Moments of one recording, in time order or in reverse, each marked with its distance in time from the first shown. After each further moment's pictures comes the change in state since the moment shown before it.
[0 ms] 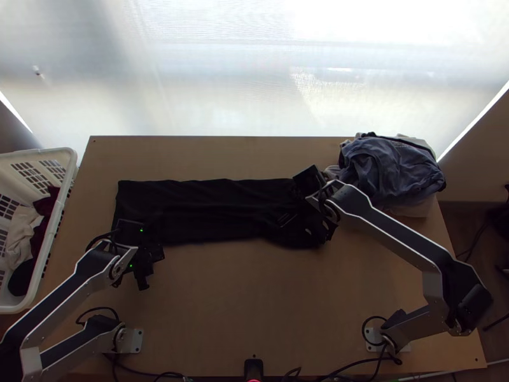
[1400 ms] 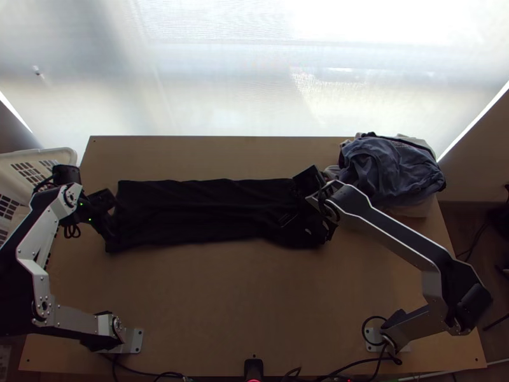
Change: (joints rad) left arm 0.555 0.466 0.548 -0.172 0.178 0.119; right arm -0.002 0.006 -0.004 0.000 0.000 0.000
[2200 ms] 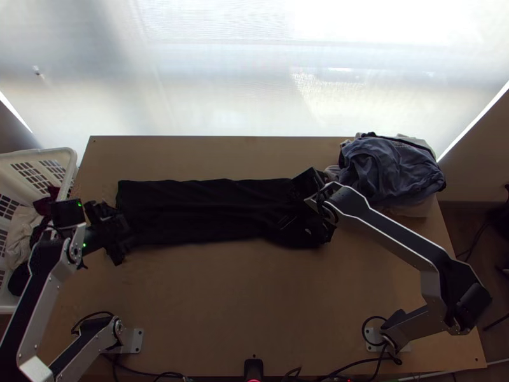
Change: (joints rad) left arm -0.136 -0.559 -0.354 0.116 0.177 0.080; right arm 0.008 0.005 -0.012 0.000 0.003 0.002
